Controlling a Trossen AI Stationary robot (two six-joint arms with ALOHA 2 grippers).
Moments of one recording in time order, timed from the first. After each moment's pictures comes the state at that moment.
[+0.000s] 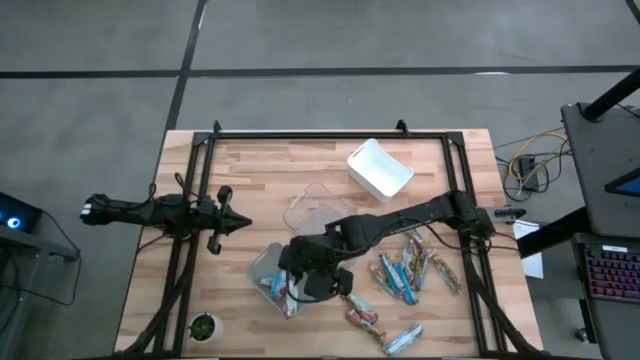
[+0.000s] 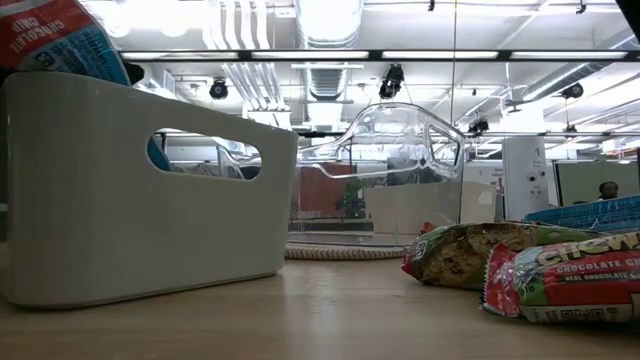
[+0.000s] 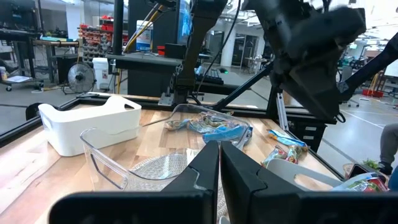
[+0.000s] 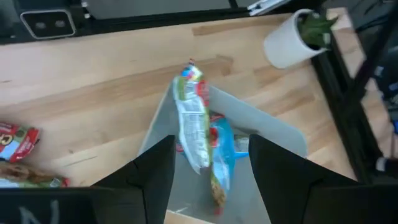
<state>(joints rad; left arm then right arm) -0.14 0.04 0.01 0.03 -0.07 -0.11 0.28 2.16 2.07 -0.84 -0.29 -0.94</state>
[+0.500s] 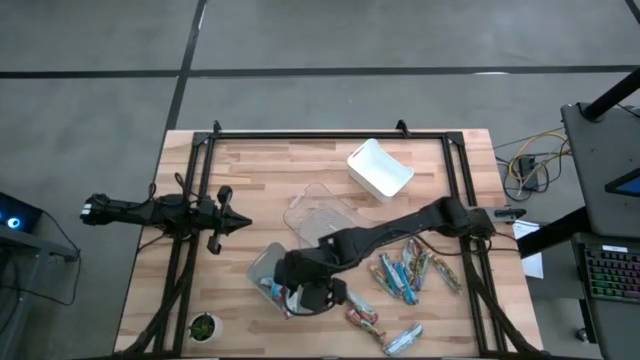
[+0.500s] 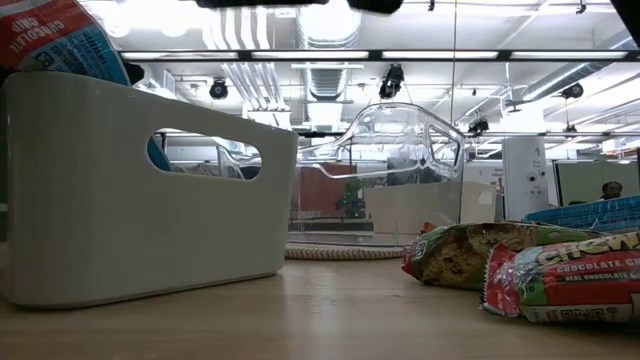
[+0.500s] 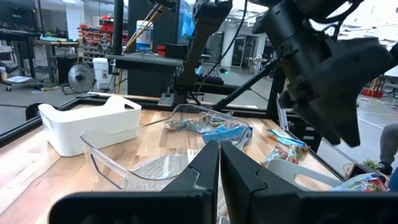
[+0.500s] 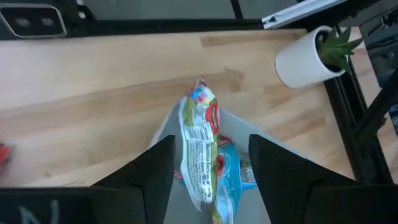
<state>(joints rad) -0.14 0.04 0.01 0.03 -0.07 -0.11 0.30 2.24 2.07 -0.74 -0.29 -0.98</state>
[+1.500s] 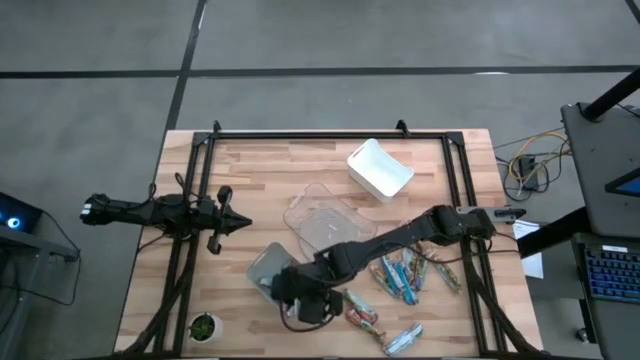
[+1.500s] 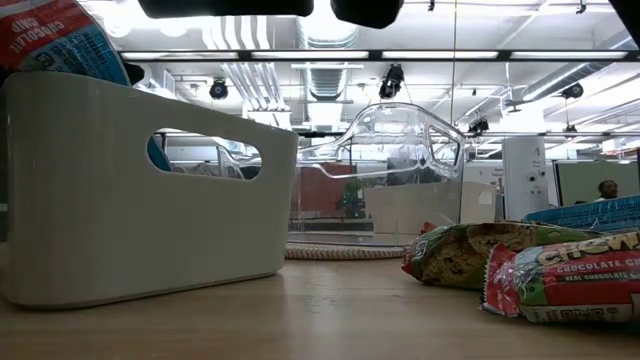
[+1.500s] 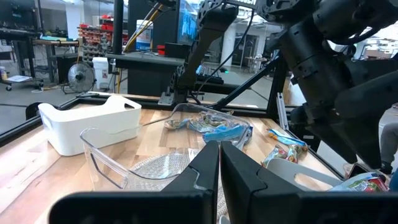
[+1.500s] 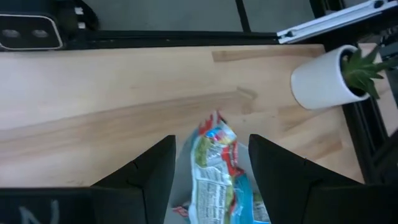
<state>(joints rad) -0.14 0.04 0.01 0.03 -0.07 -0.11 0.35 2.32 2.12 -0.69 -0.29 -0.98</state>
